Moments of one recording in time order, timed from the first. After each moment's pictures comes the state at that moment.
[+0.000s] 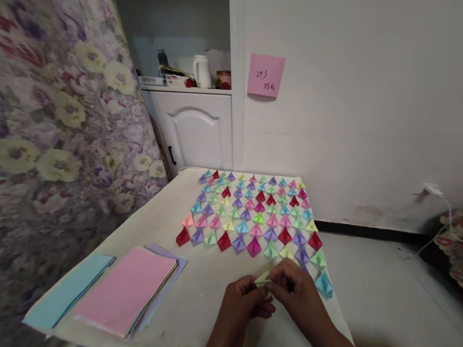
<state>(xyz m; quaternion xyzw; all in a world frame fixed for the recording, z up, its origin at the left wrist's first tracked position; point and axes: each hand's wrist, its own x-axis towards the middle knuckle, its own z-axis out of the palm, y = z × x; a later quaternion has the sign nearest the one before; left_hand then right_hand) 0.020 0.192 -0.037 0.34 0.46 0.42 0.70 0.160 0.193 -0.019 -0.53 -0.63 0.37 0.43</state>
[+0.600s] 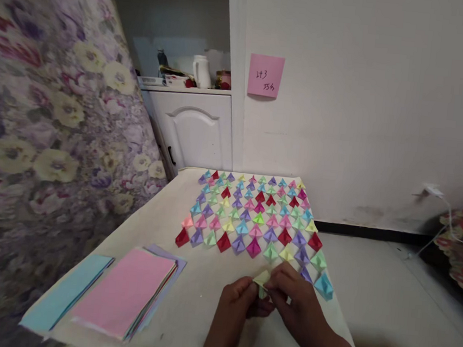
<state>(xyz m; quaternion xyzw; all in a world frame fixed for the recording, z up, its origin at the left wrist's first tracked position) 0.012 0.190 -0.034 0.36 0.43 0.43 0.71 0.159 0.187 -0.029 -0.46 -0.75 0.22 0.42</state>
